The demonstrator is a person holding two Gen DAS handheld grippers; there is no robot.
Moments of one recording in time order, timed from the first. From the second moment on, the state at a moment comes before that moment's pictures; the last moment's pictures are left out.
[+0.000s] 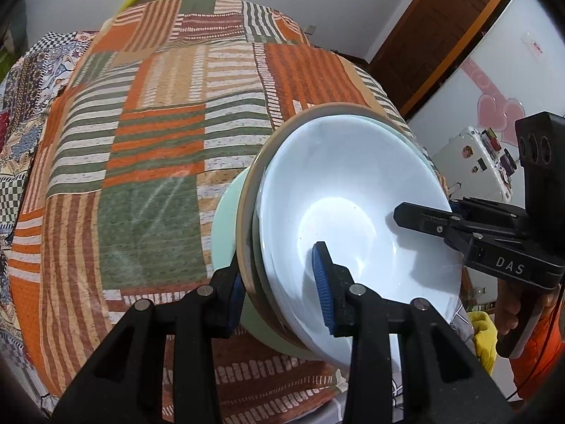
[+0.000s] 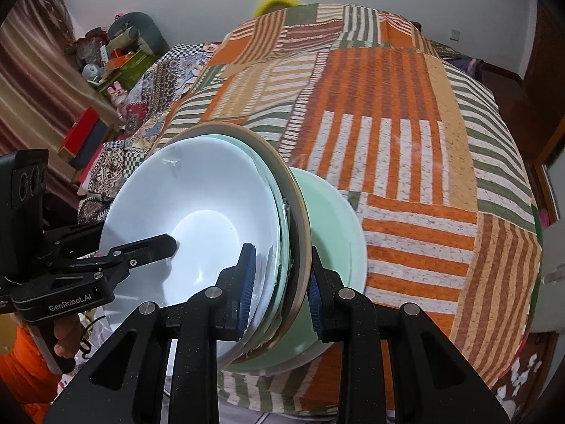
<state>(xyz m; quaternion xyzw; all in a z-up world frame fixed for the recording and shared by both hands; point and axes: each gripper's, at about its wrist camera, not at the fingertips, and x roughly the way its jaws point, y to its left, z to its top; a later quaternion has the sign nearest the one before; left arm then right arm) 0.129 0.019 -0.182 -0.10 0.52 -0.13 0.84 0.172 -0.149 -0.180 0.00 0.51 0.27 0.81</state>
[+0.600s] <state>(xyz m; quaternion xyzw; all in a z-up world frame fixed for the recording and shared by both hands) 0.147 0.021 -0.192 -0.12 0.52 -0.13 0.84 0.183 -0.153 -0.193 0.01 0.52 0.28 0.81</state>
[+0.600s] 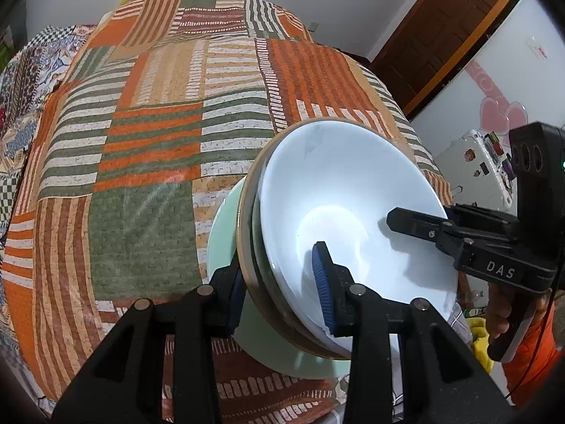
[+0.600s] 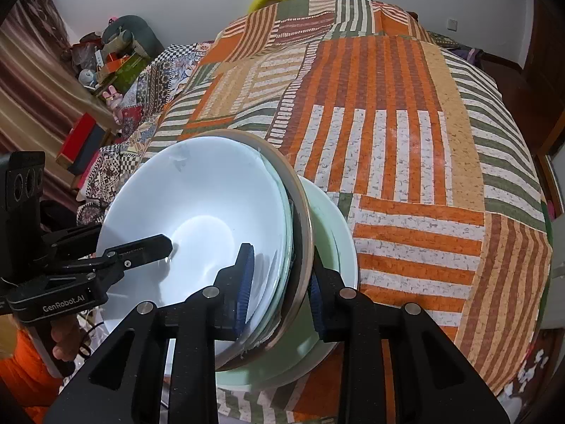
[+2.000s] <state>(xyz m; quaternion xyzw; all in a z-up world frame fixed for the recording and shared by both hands) 0.039 0.028 -0.028 -0.07 0.27 -0.05 0.96 0.099 -0.179 -0.060 0.01 0.29 0.28 0.91</state>
